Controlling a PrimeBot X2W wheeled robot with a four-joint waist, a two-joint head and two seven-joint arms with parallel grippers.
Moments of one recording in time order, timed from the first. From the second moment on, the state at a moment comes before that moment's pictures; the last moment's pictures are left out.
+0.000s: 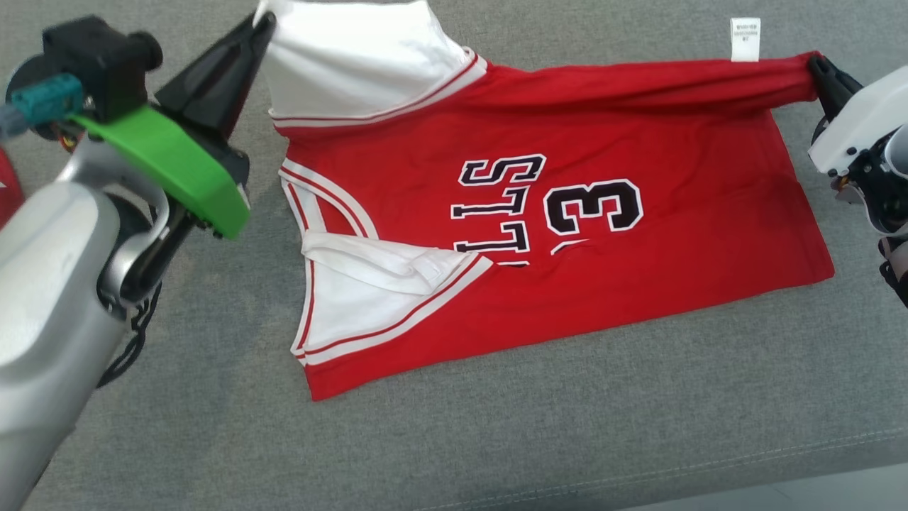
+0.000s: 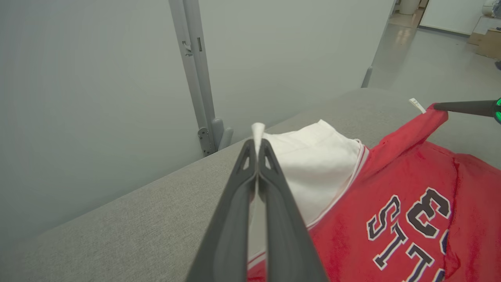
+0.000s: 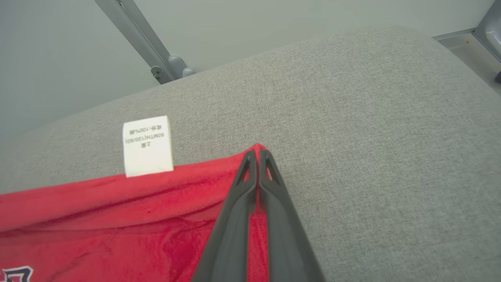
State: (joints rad) left arm -0.92 0.57 -0.72 0.23 -0.80 -0.12 -0.02; right arm -0.92 -0.48 0.36 0.79 0.87 0.13 0.11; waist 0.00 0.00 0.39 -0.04
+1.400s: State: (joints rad) left arm -0.46 0.59 -0.82 0.14 -0.84 -0.09 -0.23; right arm -0.62 -0.60 0.41 0.65 1.02 0.13 0.04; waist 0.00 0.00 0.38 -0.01
